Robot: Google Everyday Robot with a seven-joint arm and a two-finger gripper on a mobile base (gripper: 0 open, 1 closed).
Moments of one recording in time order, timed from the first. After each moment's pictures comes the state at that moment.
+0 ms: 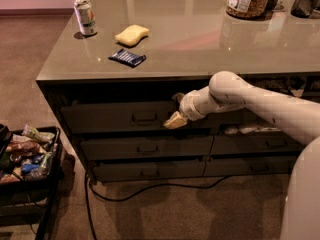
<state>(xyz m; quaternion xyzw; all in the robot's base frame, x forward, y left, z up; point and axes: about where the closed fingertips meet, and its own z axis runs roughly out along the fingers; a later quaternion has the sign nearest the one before) 0.677 -0.053 0.636 -0.59 0.71 0.15 0.35</state>
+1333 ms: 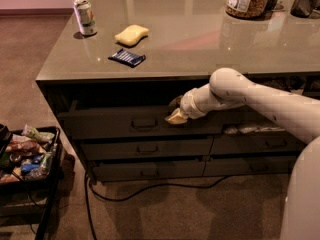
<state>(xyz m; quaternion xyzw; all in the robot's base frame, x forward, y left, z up) 0.679 -0.053 0.653 -0.59 0.71 0.15 0.35</state>
